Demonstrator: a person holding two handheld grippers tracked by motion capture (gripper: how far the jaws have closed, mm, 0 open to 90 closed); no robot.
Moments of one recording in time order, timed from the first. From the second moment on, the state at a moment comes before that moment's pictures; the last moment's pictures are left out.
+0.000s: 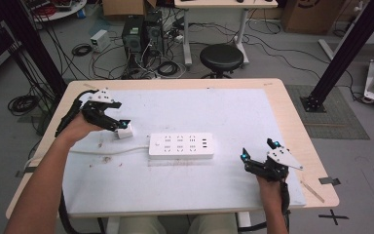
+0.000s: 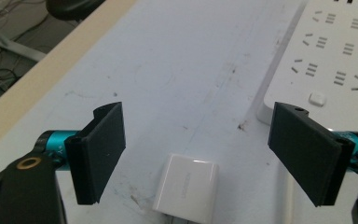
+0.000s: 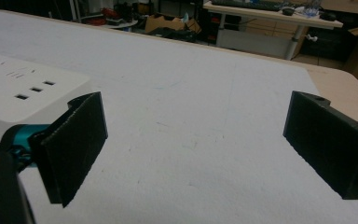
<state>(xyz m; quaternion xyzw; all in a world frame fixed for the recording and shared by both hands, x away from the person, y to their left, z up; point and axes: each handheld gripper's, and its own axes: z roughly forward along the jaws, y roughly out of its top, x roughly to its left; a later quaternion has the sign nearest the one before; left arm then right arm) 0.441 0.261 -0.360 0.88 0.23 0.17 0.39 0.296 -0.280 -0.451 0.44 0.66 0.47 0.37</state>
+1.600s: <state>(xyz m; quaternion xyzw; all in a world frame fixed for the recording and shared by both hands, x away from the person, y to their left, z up) 0.467 0.257 -0.421 0.92 0.24 0.11 0.29 0.298 -0.278 -0.451 0.44 0.67 0.46 0.38</state>
